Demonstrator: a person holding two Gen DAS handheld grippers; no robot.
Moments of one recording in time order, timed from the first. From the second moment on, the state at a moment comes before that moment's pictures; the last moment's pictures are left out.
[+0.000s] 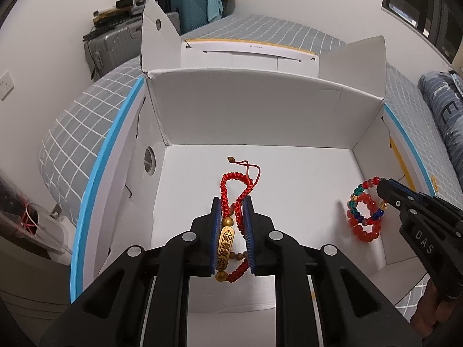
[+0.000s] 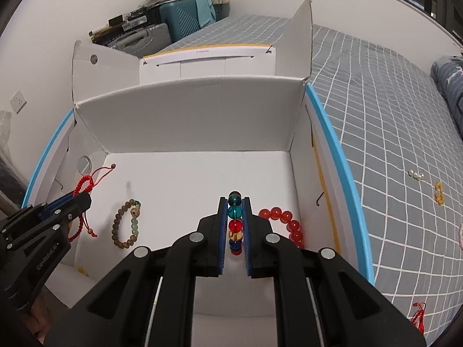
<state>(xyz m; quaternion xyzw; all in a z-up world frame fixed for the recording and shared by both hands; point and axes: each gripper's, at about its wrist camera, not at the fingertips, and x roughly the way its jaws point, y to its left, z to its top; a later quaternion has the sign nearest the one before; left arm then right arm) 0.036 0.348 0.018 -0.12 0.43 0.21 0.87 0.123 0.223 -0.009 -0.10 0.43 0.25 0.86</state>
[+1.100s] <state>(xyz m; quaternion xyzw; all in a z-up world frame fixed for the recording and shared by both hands) 0.058 0.188 0.072 -0.08 0.38 0.12 0.91 0.165 0.002 0.080 -0.04 0.34 0.09 0.93</state>
